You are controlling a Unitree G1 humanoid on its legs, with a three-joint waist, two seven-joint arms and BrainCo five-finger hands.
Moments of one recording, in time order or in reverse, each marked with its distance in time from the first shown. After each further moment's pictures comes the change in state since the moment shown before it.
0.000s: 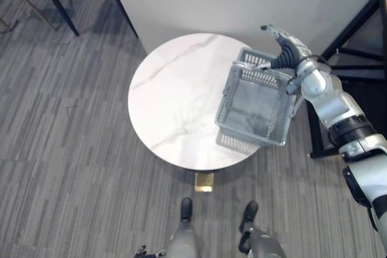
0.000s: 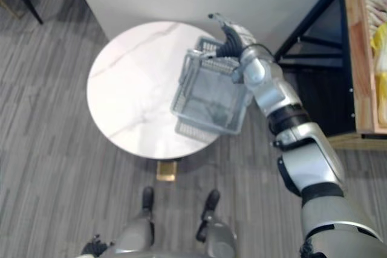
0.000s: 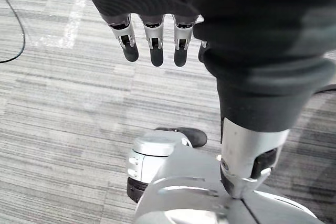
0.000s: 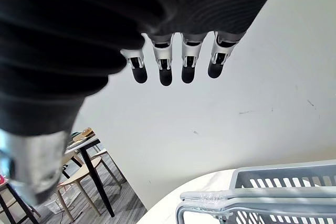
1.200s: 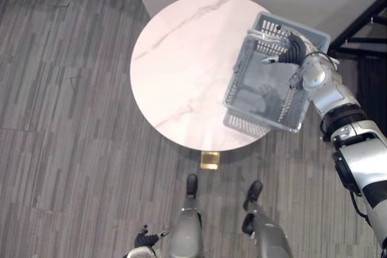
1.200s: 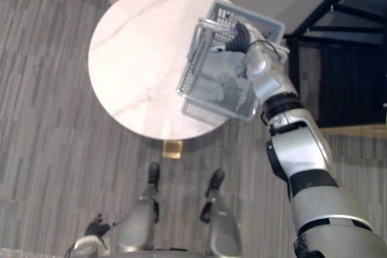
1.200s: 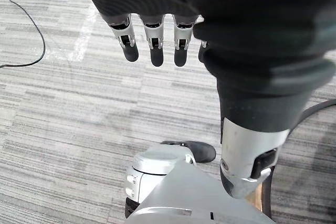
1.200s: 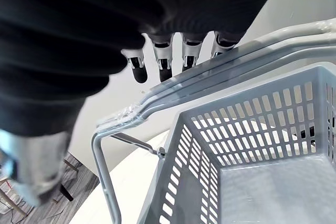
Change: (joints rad) left arm -0.086 0.000 -0.012 -0.019 0.000 -0.017 0.045; right arm -0.118 0.079 -0.096 0.313 -0.075 0.043 -0.024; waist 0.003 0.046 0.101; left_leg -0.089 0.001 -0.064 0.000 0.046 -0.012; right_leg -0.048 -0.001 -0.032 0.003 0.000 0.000
